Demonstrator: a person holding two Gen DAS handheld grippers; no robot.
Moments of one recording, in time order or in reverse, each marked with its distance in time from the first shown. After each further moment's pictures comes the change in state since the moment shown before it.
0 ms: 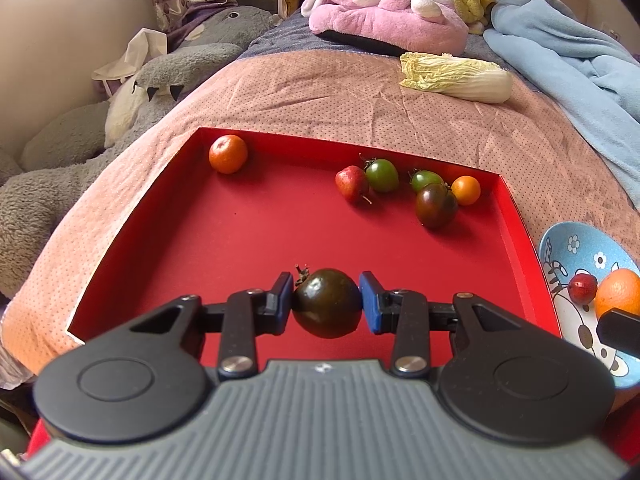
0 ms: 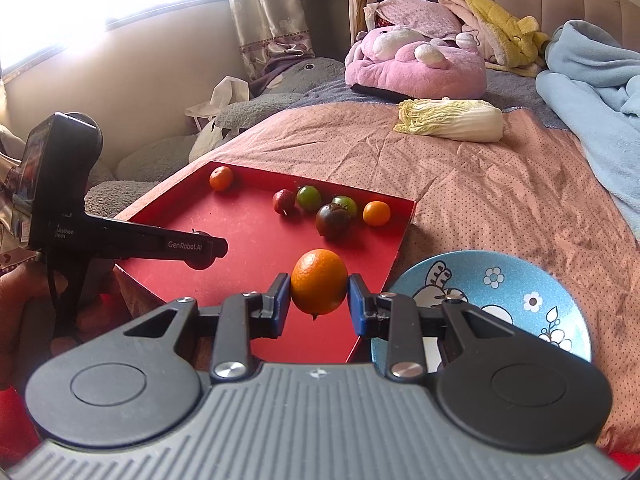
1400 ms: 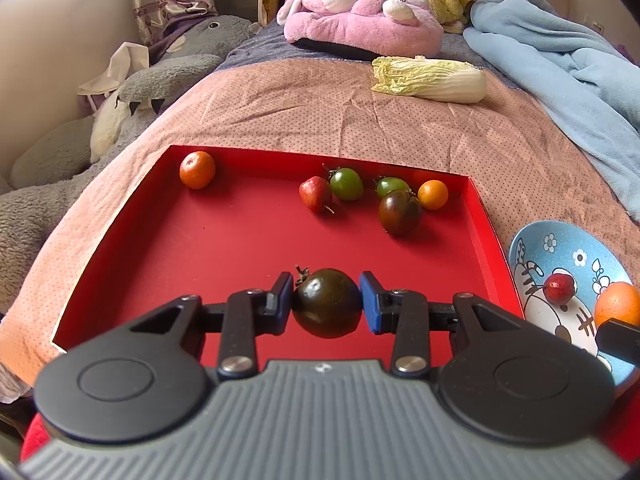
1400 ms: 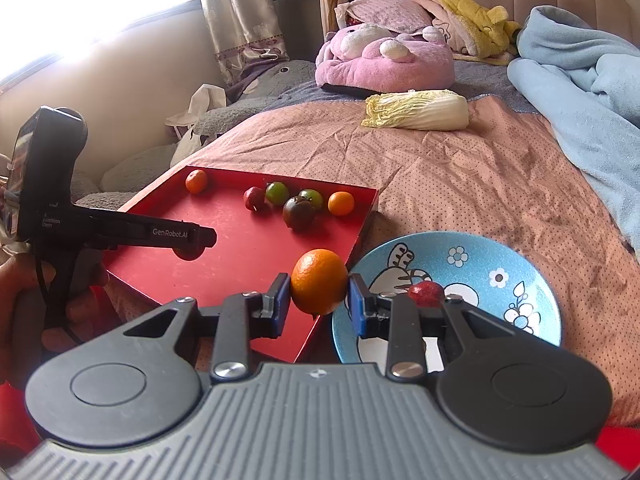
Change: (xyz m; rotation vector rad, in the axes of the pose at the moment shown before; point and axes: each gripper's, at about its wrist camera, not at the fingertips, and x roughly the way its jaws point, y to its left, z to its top) left arm -0.006 -0.025 0.005 0.042 -0.015 -0.030; right arm -0.020 -0.023 -0.013 0.065 -0.007 -0.047
